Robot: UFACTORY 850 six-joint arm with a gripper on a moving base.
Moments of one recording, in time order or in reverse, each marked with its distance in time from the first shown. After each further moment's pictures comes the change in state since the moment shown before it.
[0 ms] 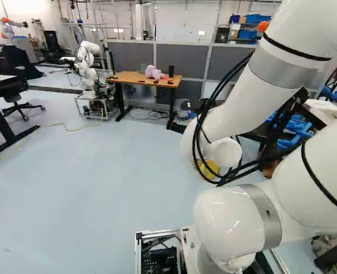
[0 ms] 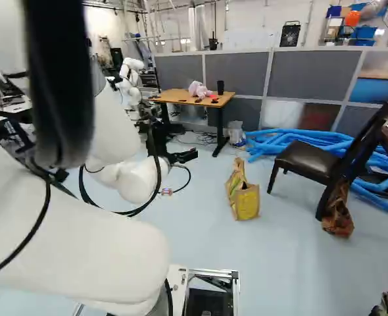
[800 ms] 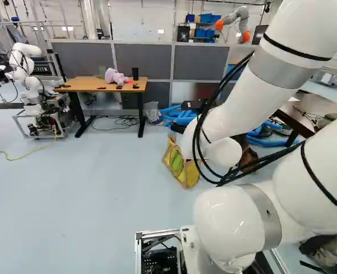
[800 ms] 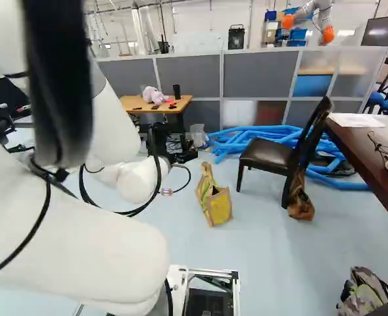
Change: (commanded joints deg) arm 0.0 0.0 0.0 0.0 0.0 0.0
